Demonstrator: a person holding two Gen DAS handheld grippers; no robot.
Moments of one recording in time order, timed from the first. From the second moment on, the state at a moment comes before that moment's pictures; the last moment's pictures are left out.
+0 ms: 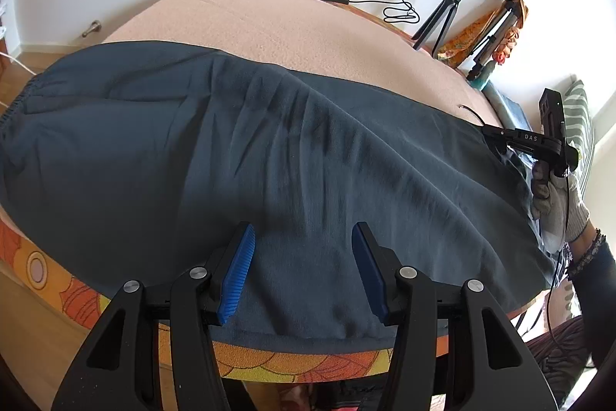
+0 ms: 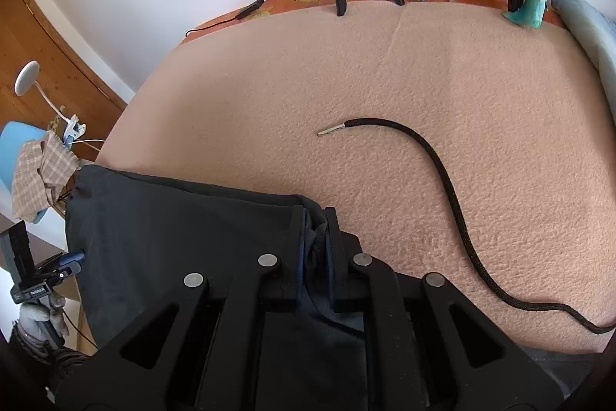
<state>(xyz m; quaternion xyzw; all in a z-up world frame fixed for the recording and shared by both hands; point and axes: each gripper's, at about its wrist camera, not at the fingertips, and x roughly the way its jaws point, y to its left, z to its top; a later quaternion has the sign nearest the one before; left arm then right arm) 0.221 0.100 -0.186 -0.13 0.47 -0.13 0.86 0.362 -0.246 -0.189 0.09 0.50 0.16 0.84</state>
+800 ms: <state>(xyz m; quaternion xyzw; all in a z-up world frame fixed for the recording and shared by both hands) 0.177 0.290 -0.149 -0.35 0.37 0.02 0.86 0.309 -0.233 -0.117 0.08 0.45 0.14 0.88</state>
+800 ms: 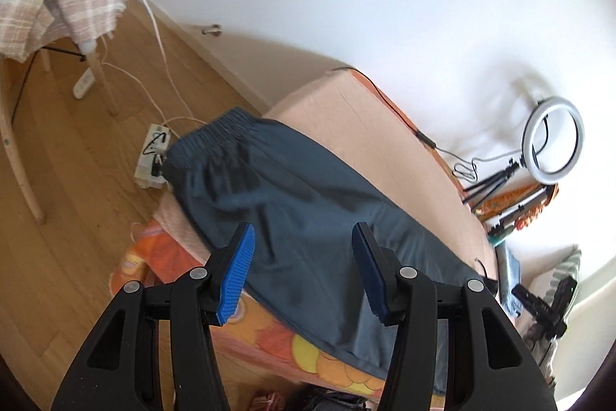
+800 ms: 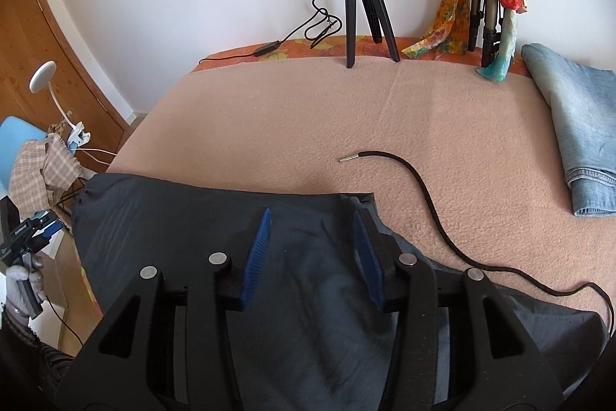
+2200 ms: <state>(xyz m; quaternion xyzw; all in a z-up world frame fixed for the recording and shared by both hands) 0.215 0.368 -0.220 -0.49 0.33 0.04 0.80 0.224 -0.193 -0.097 0.13 0.44 0.20 0.87</state>
